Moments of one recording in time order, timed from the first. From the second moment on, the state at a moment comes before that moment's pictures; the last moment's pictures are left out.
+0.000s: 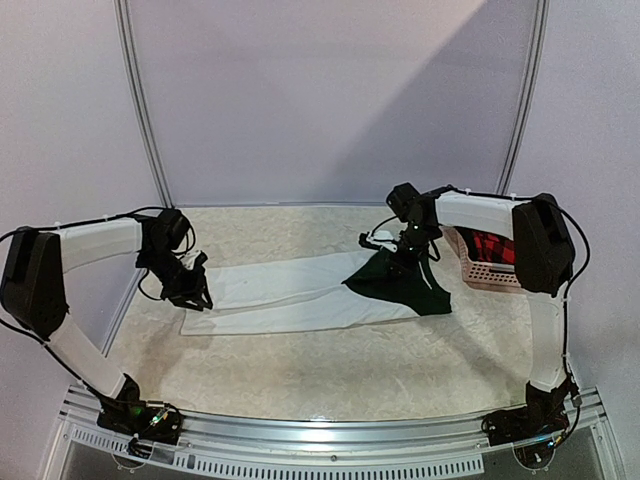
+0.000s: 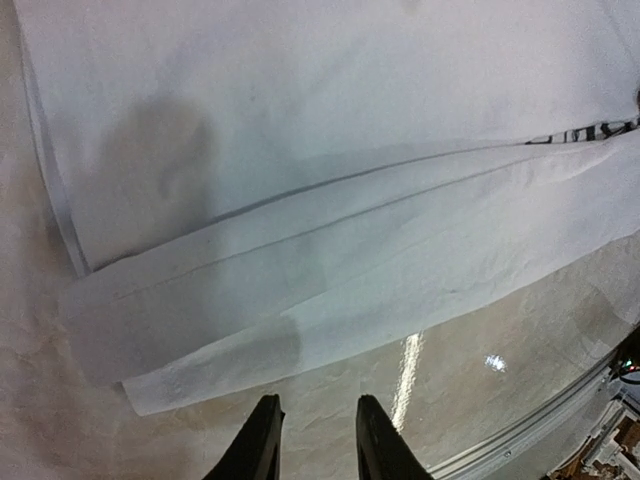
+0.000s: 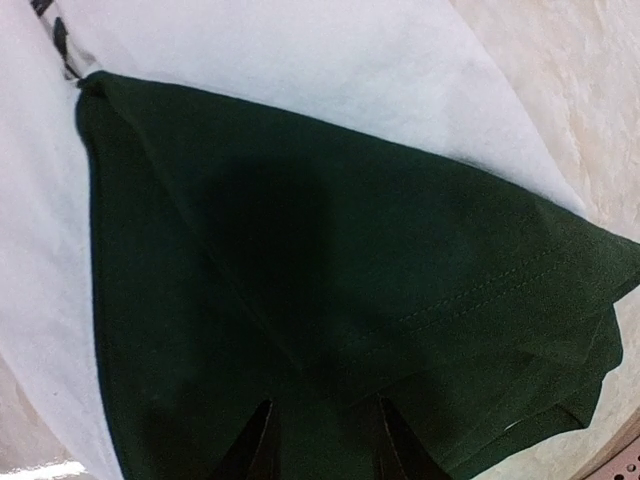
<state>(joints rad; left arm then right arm) -0.22 1.56 1.01 -0.87 0.31 -0.27 0.53 2.14 1.70 -0.83 -0.10 -0.59</state>
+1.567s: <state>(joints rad) -0.23 1.47 1.05 -0.97 0.24 -0.26 0.61 2.06 1.76 -0.71 0.04 -0.45</state>
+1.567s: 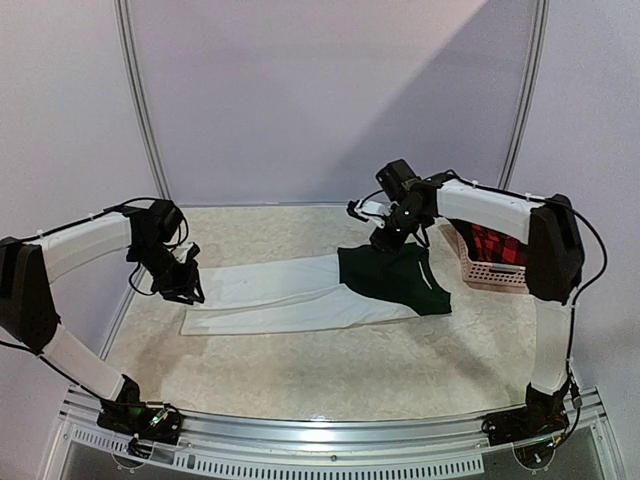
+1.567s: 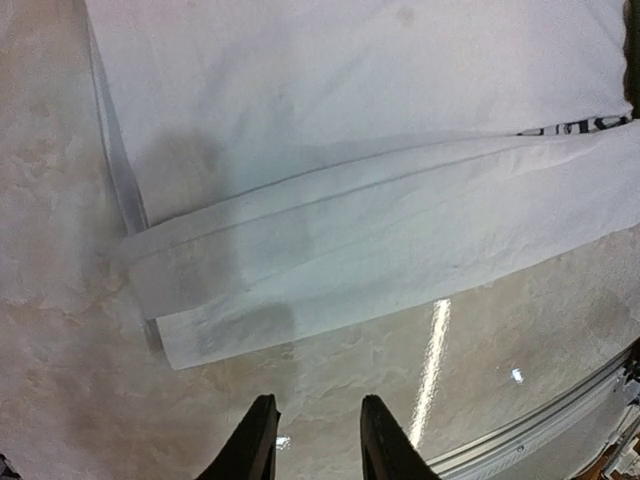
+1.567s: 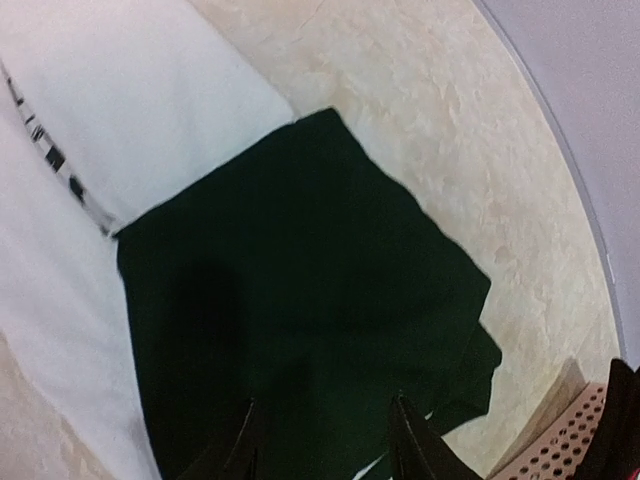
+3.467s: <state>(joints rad) -0.70 1.75 1.21 -1.09 -0.26 0.21 0.51 1.63 1.19 -0.66 0.03 -0.49</state>
